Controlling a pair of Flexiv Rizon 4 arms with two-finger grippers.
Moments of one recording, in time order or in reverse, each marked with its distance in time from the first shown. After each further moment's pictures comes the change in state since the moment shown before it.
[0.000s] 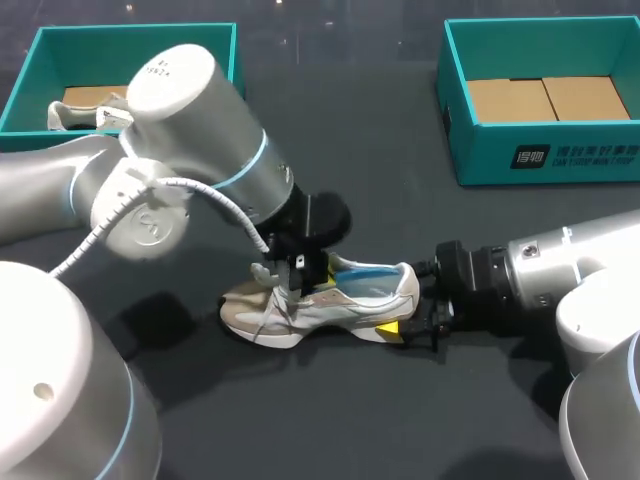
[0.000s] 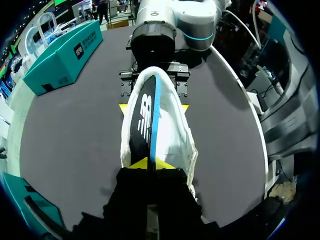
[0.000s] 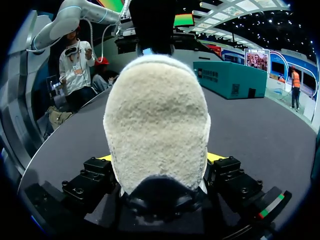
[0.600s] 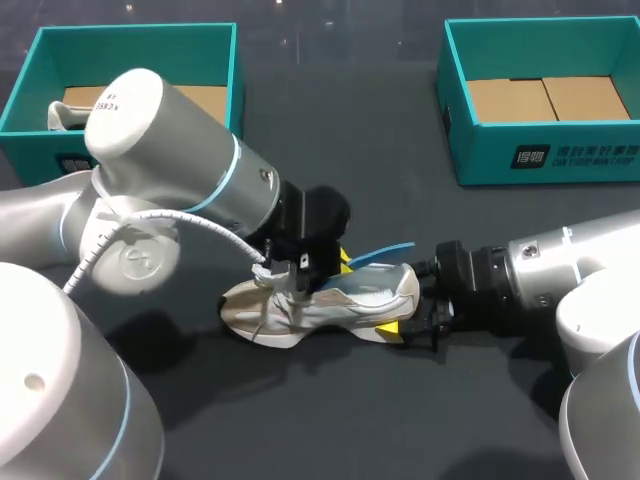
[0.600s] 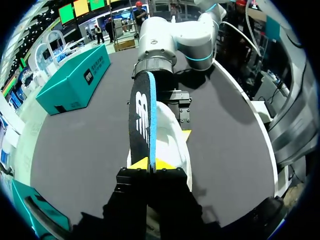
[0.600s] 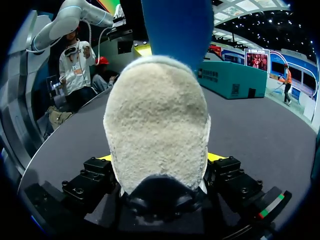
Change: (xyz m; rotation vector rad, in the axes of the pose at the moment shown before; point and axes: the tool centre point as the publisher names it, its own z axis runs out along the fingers) left arm -0.003 -0.033 -0.009 0.151 -0.112 0.039; right arm 0.000 0.000 0.000 0.000 0.000 0.000
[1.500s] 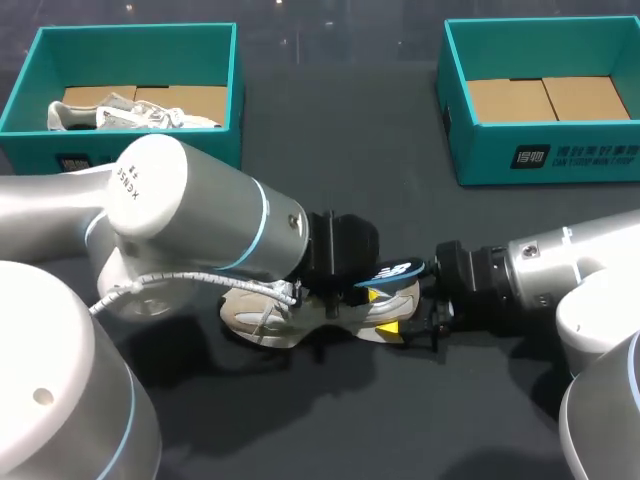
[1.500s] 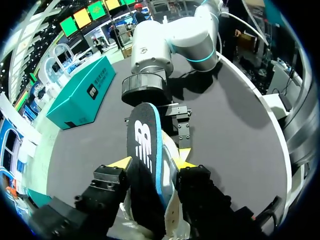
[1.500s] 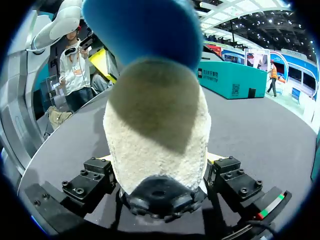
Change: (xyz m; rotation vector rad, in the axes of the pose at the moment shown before) left arm 0.018 -0.030 0.014 0.020 -0.168 0.084; right arm 0.000 0.000 0.000 0.000 0.000 0.000
